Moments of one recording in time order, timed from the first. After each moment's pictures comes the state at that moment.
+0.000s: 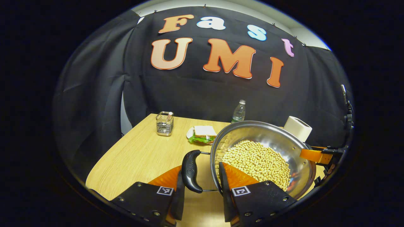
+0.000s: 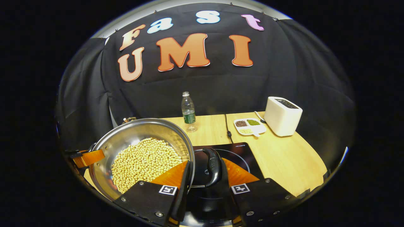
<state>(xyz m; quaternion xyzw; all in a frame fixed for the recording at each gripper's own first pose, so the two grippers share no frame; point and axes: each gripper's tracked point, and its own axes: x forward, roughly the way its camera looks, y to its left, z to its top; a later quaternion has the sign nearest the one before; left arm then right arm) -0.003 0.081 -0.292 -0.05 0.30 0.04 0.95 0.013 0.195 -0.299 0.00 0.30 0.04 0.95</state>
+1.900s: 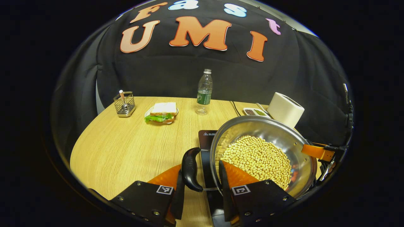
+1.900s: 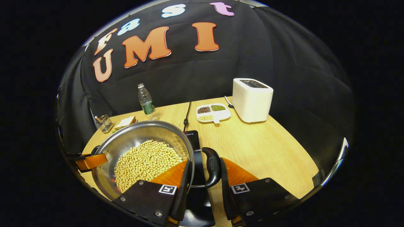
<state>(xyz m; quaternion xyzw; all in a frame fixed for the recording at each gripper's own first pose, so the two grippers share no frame) 0.019 -0.056 -0.376 -0.05 0.39 -0.01 0.92 0.034 0.067 -0.351 0.02 0.36 -0.02 0.93</state>
